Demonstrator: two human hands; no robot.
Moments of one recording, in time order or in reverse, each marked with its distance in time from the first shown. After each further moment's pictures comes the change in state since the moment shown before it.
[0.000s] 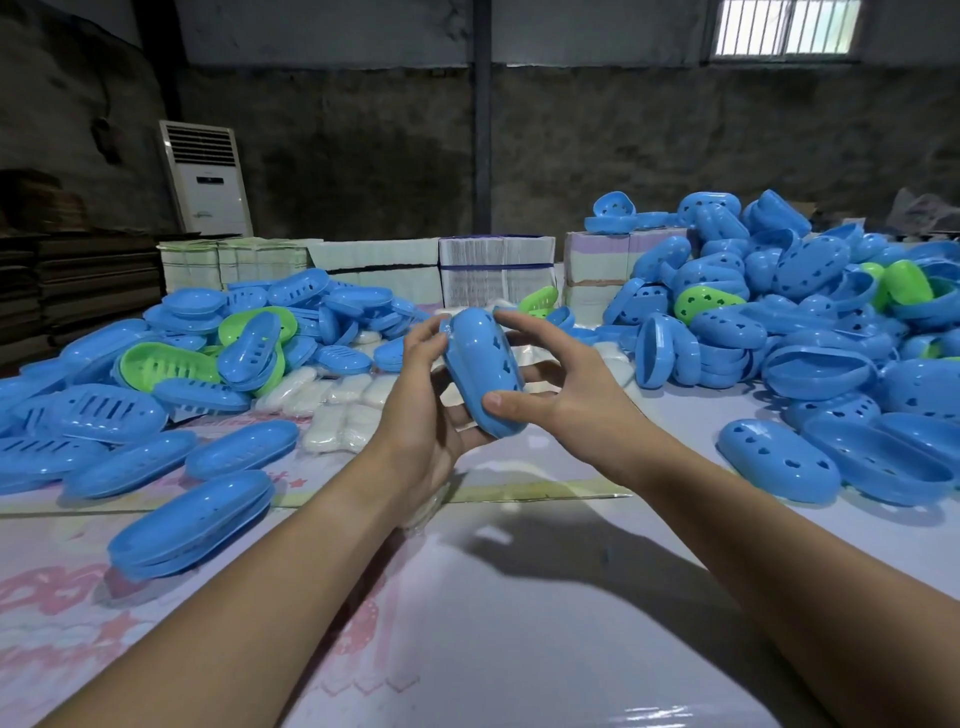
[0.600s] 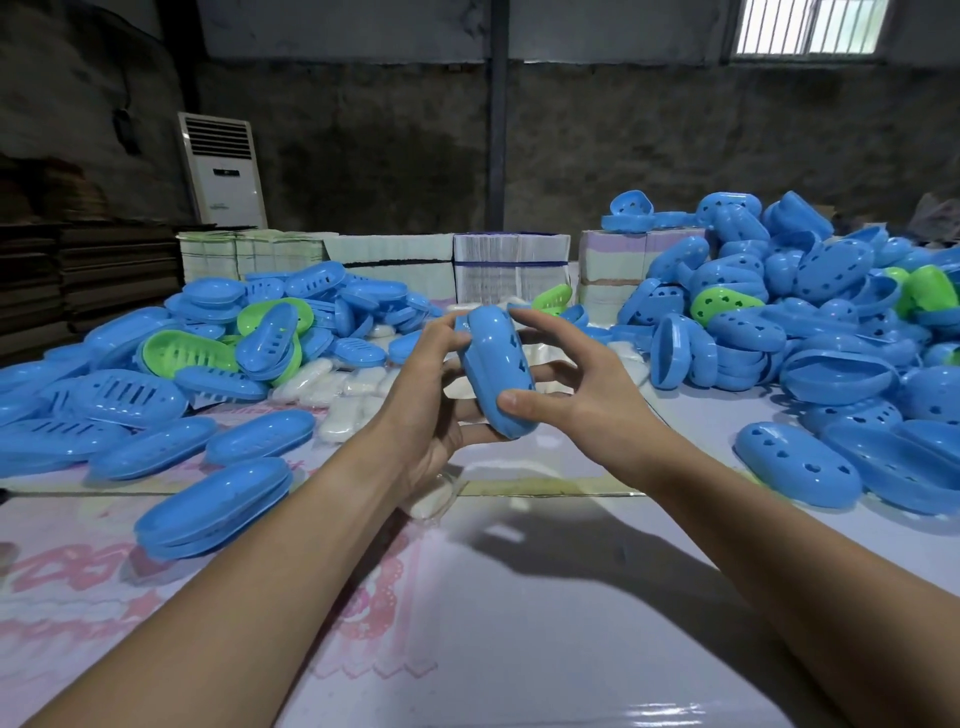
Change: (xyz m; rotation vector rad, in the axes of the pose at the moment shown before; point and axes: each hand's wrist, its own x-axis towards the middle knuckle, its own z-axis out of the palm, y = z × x) left_hand -0.002 0.014 -0.010 0.115 -0.029 -0.039; right_hand -0.002 0.001 0.003 0.040 -0.022 -0.049
